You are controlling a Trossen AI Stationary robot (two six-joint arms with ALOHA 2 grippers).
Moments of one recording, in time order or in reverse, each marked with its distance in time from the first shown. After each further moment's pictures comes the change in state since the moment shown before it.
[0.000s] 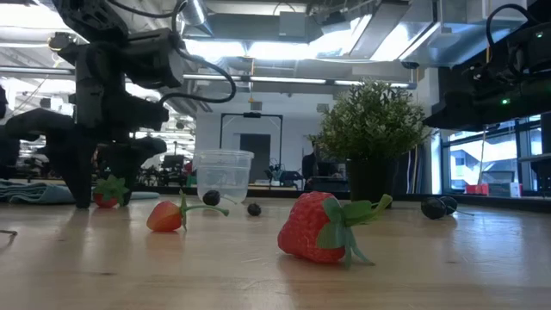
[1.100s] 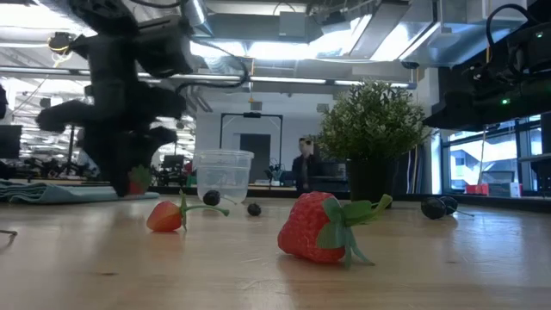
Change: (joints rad) left arm 0.006 0.006 0.087 0.005 -0.064 -0.126; right arm 0.000 0.000 0.000 0.000 0.000 0.000
